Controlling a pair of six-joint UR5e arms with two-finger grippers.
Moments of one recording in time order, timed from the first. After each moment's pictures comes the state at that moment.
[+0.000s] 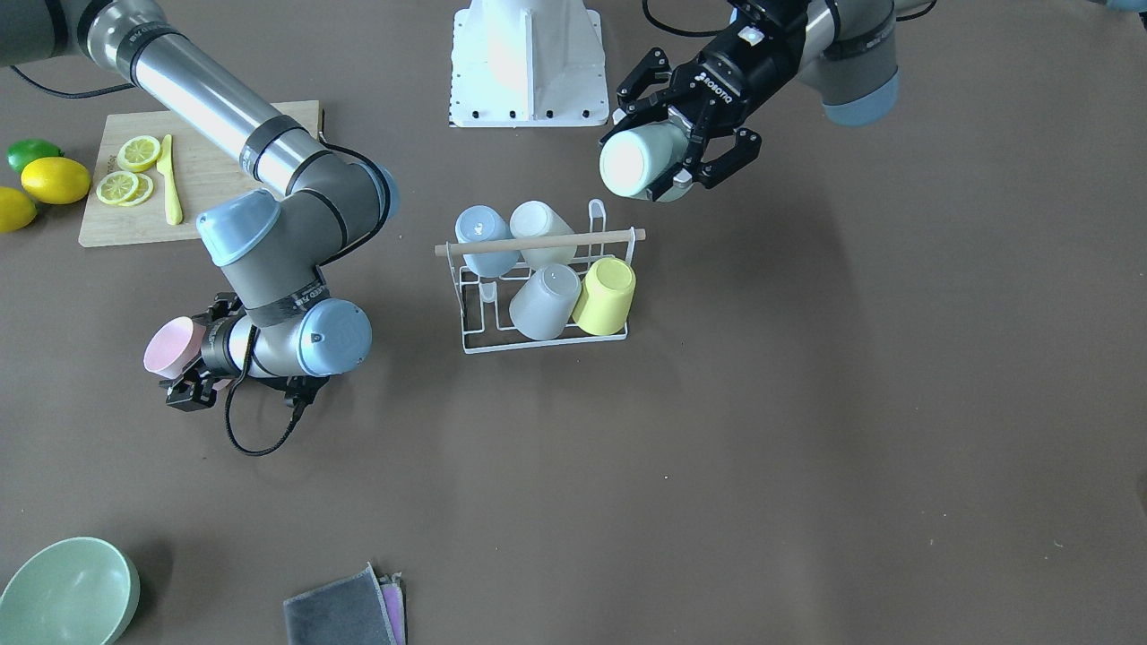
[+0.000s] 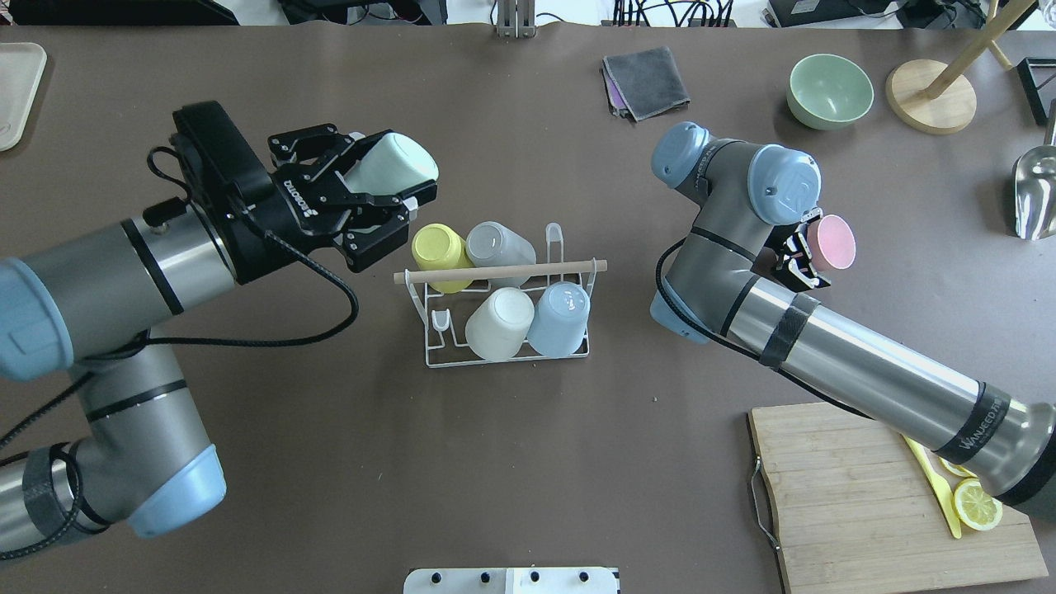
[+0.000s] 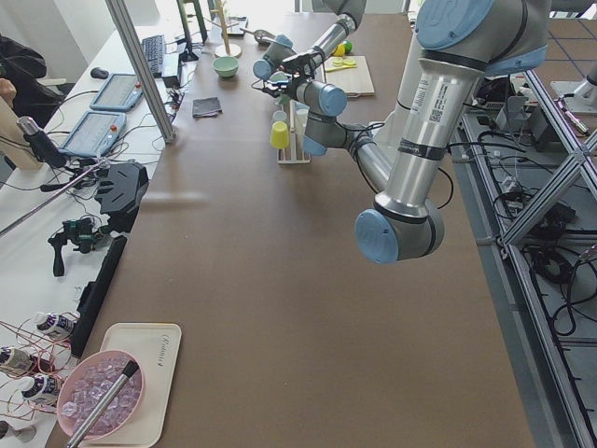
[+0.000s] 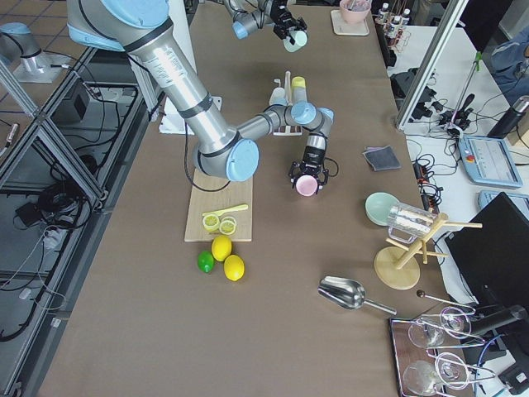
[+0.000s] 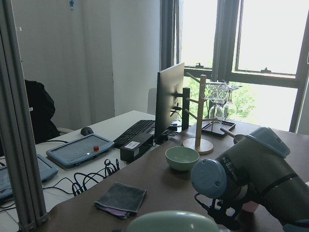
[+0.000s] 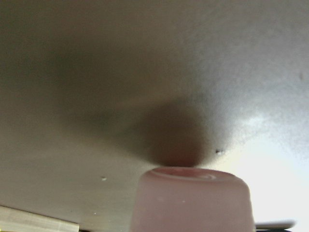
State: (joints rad) left arm -0.51 -1.91 -1.88 -2.88 -1.38 -0.42; right arm 0.71 -0.84 1.22 -2.23 1.60 -0.56
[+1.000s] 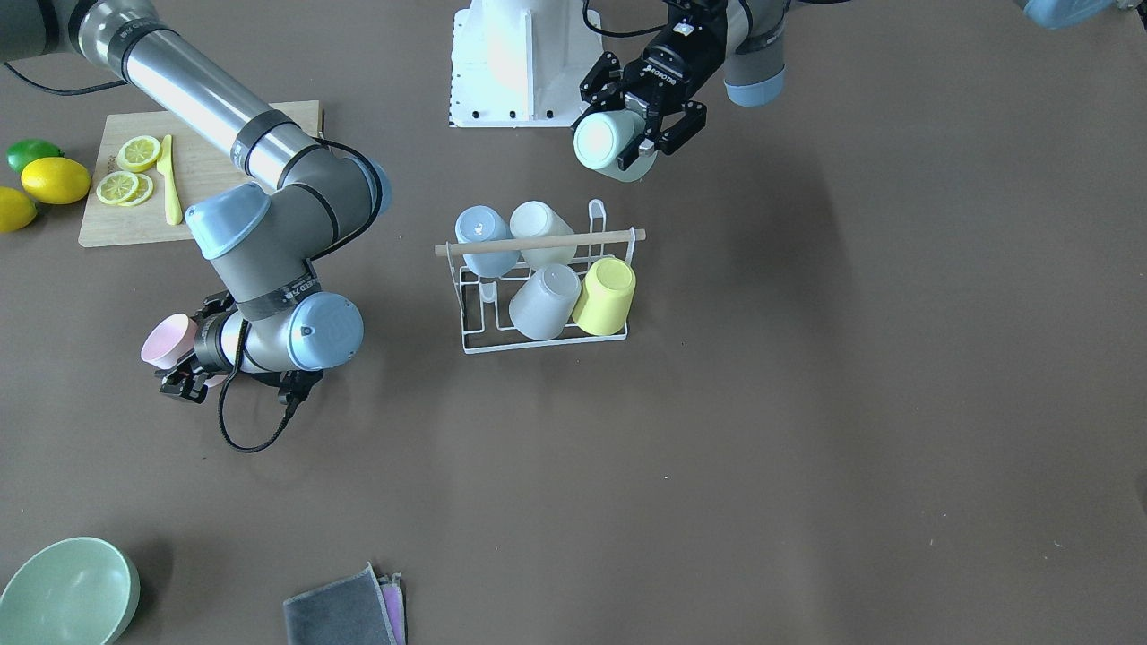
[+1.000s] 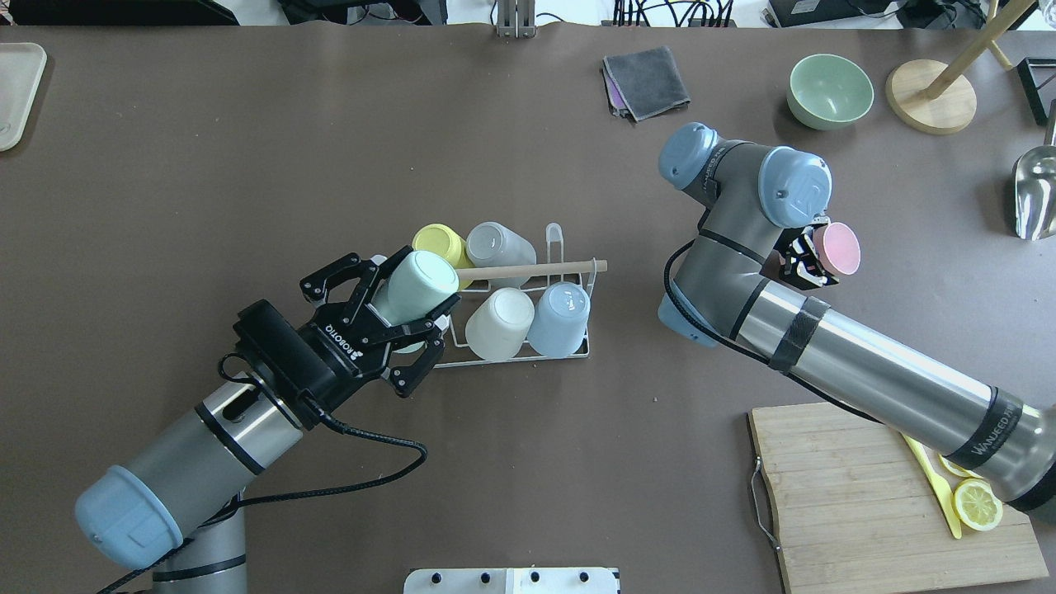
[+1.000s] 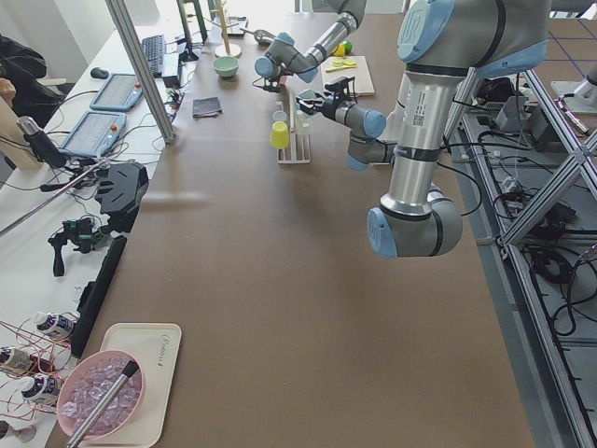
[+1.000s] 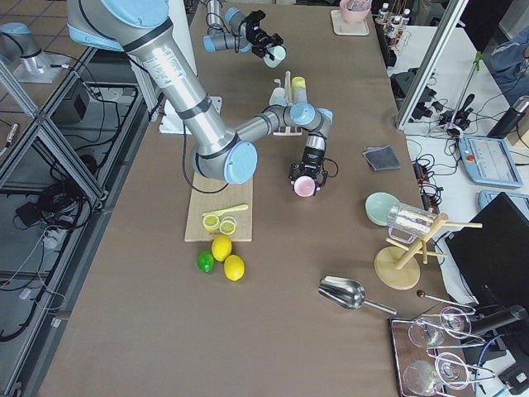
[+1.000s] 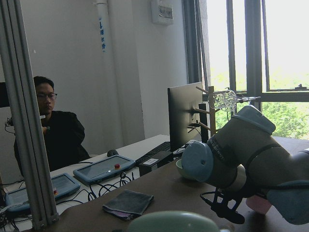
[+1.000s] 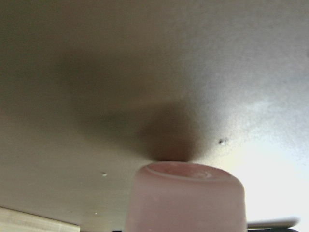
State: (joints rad) left arm -0.21 -1.89 -1.80 -3.07 -0.94 -0.18; right arm 0.71 -0.86 1.25 -2.23 1.60 -0.54
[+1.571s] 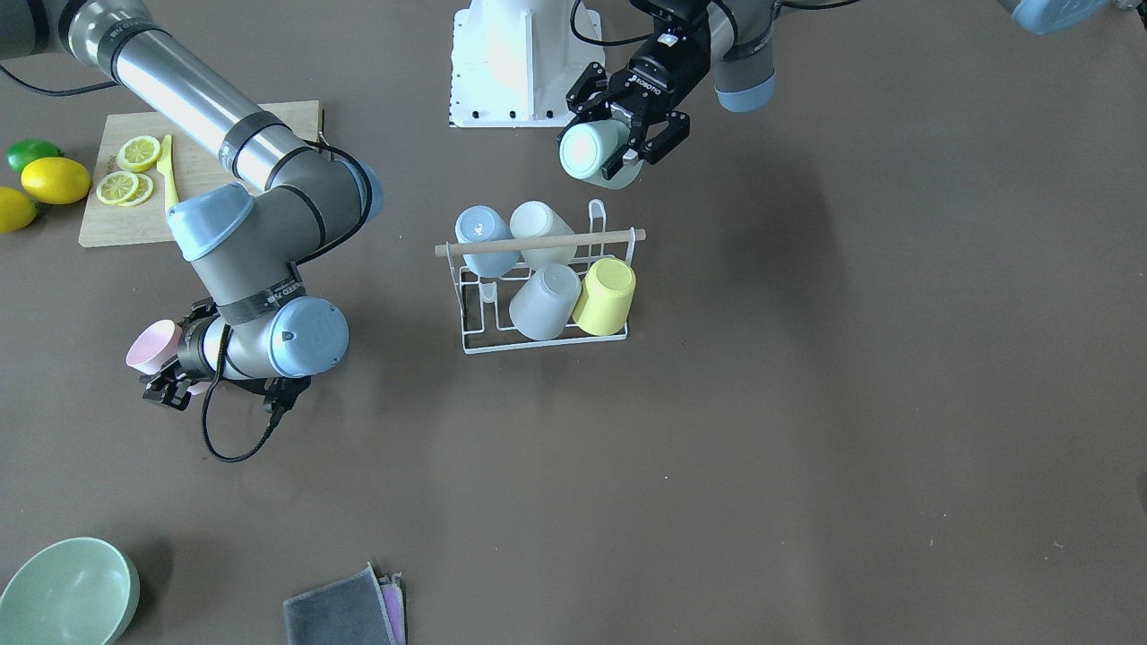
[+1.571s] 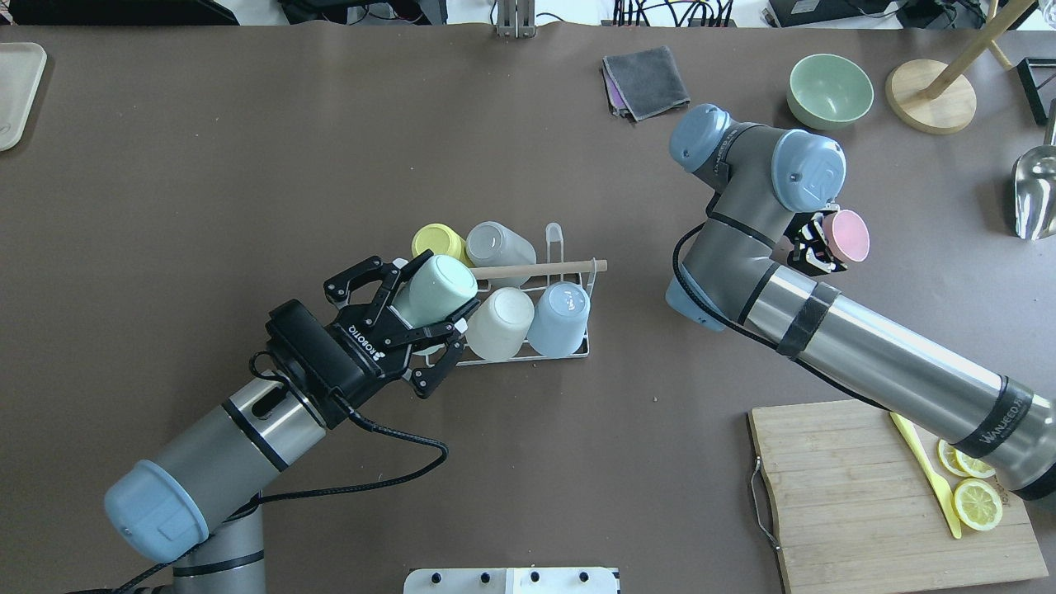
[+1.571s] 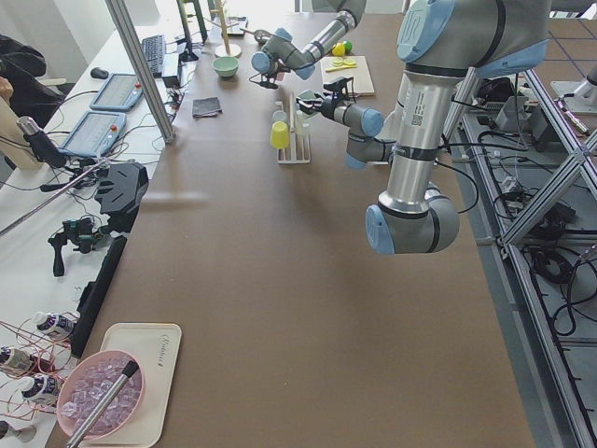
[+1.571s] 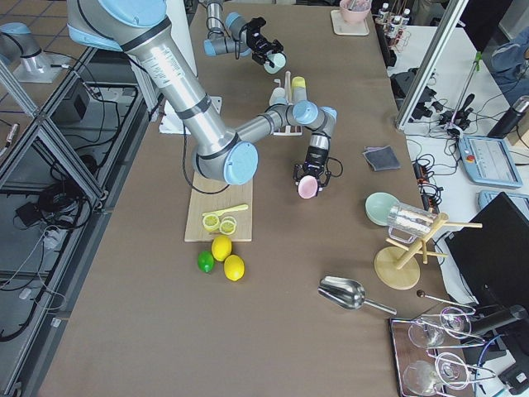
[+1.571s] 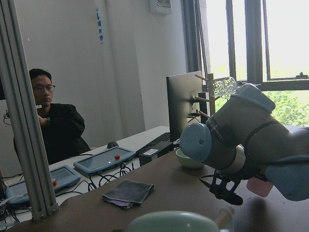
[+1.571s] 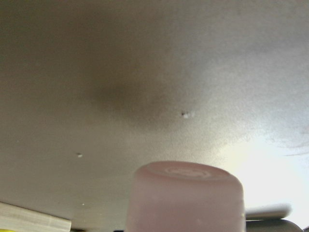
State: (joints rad) left arm -0.21 -1.93 -1.77 -3.04 -0.97 -0.19; right arm 0.75 -0.86 1.27 -2.23 1.60 -0.55
